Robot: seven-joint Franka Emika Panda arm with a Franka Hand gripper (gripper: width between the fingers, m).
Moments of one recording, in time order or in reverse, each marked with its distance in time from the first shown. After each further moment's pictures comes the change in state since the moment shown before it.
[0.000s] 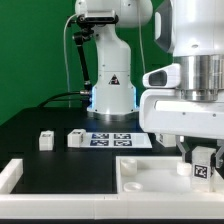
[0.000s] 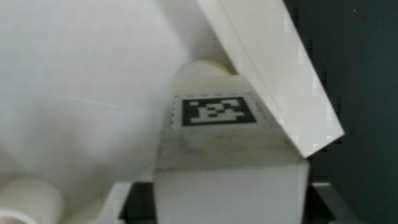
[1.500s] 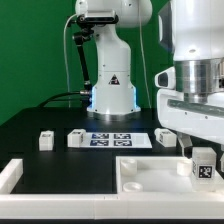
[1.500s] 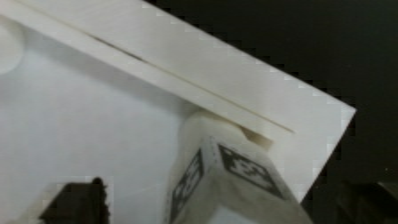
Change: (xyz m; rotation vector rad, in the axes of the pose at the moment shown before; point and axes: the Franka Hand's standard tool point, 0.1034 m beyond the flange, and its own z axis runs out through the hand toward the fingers) arm -0.014 0.002 0.003 0.007 -0.061 0.243
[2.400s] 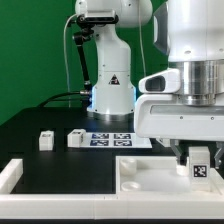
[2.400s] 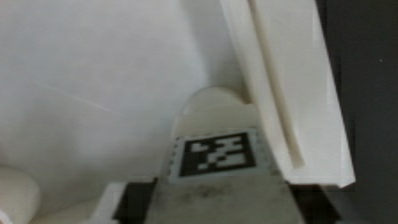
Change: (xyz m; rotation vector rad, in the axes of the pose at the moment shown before) arm 0.010 0.003 0.002 -0.015 0.024 -0.558
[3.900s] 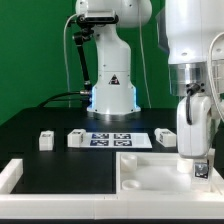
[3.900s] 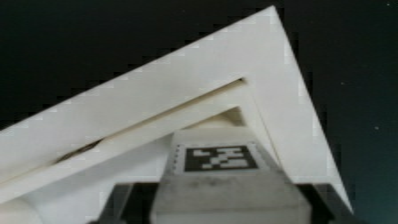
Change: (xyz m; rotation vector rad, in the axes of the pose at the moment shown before) arm 0.000 -0.008 0.001 0.025 -0.053 1.540
